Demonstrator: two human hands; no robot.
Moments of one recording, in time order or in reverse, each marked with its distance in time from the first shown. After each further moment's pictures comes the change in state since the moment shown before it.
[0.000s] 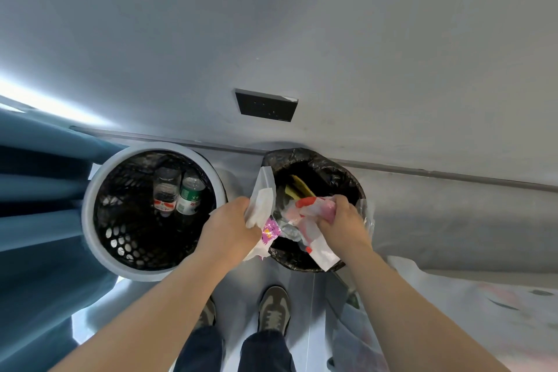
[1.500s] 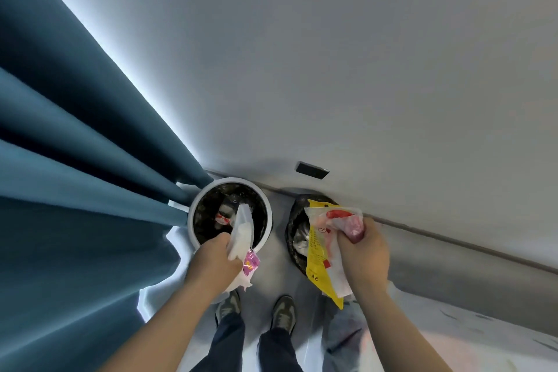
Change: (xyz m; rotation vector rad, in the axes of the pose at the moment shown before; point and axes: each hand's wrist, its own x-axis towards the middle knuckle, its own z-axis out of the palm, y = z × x) left_hand -0.226 -0.022 -0.184 -0.155 0.144 -0.163; right_hand -0.271 -0.148 -0.143 0.413 0.409 -0.147
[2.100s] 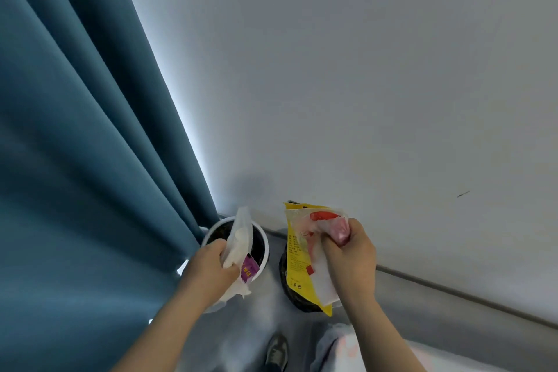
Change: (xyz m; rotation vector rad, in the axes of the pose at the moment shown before) left_hand -0.195 0.054 -0.092 -0.125 0.256 0.136; right_hand -0.140 -0.093 -0.152 0.200 0.023 -0.266
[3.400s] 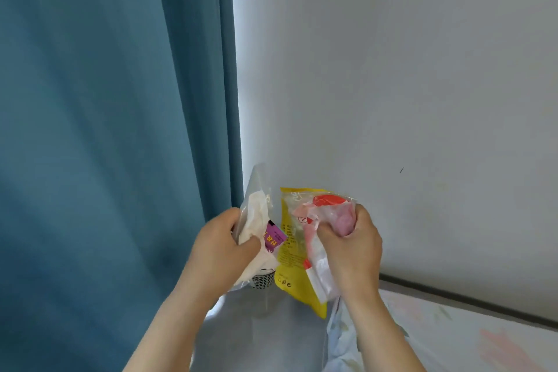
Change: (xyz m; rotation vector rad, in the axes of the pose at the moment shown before) left_hand -0.436 -0.076 -0.097 -0.239 0.371 0.432; right_hand -0.418 -0.029 -0.142 0.229 0.177 -0.308
